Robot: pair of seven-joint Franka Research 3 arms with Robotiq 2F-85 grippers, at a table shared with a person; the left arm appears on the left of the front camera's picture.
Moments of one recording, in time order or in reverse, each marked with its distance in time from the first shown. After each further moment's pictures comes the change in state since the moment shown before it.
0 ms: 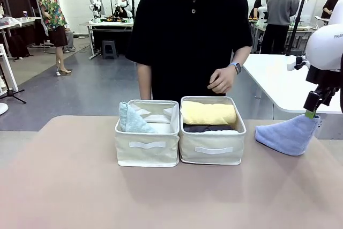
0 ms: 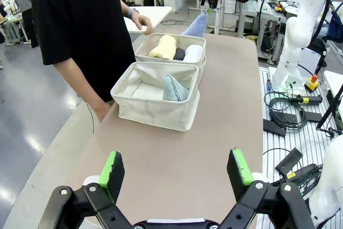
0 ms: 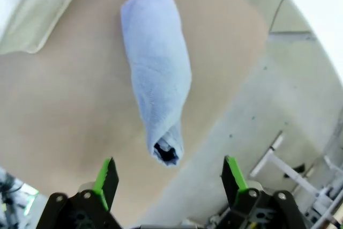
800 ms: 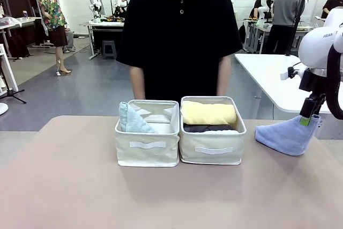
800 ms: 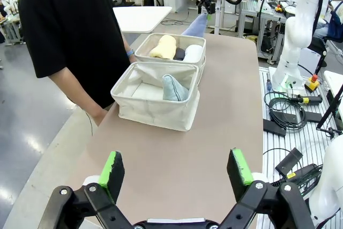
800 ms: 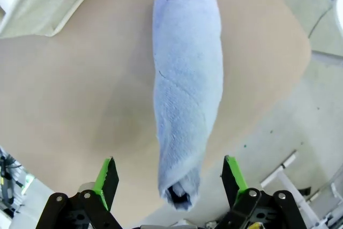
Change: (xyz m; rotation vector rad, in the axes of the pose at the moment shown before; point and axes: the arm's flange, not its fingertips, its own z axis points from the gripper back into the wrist) left arm 0.000 0.000 0.000 0.000 0.000 0.000; right arm 0.017 -0.010 -0.044 0.154 0.033 0.134
